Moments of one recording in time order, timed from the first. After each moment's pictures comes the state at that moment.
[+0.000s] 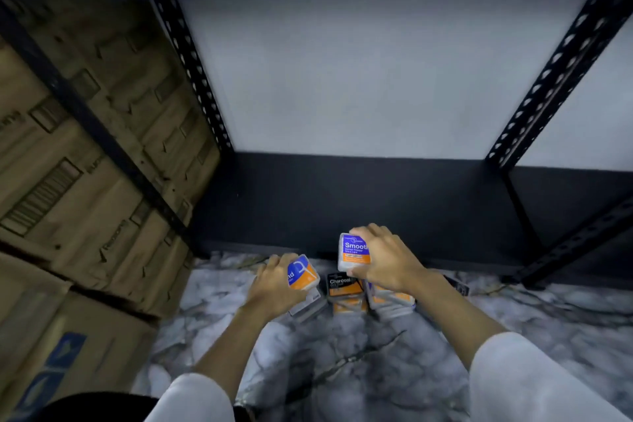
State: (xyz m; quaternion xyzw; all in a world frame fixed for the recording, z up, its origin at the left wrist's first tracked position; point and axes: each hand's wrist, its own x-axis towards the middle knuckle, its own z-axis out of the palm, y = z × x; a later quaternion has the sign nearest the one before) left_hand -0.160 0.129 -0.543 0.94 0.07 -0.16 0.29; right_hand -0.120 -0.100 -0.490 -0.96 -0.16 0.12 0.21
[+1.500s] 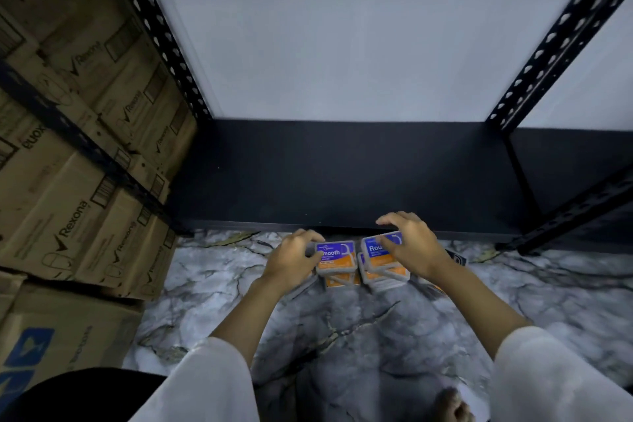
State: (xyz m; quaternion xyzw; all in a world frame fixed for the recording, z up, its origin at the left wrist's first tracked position) left_hand -0.128 0.092 -0.582 0.92 -0.03 -0.16 0.35; right_hand -0.118 -0.157 -0.550 -0.94 -0.06 0.11 0.31
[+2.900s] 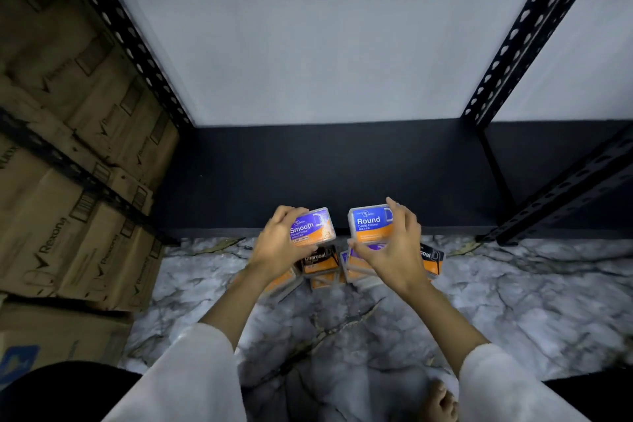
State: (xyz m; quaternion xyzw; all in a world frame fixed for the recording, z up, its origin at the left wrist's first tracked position) left_hand -0.112 0.078 -0.554 0.93 -0.07 -0.09 0.35; right_hand -0.156 -0.146 -0.534 -0.90 0.08 -0.03 0.43
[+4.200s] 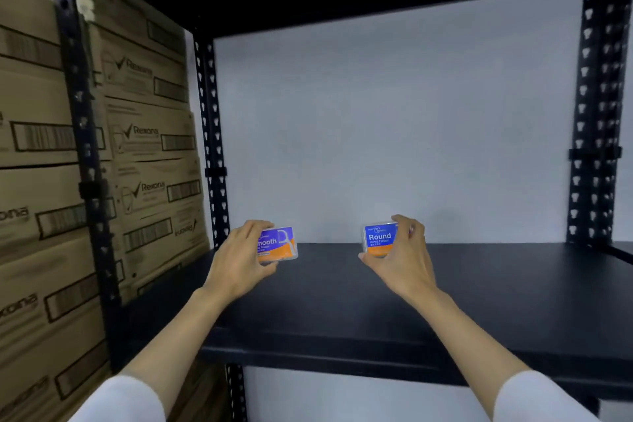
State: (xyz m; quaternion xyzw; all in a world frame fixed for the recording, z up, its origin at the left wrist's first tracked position) left_hand 0.057 0.211 -0.074 0.91 -0.11 0.36 0.14; right_hand 0.072 -0.074 -0.090 -0.86 -0.06 -0.33 0.39
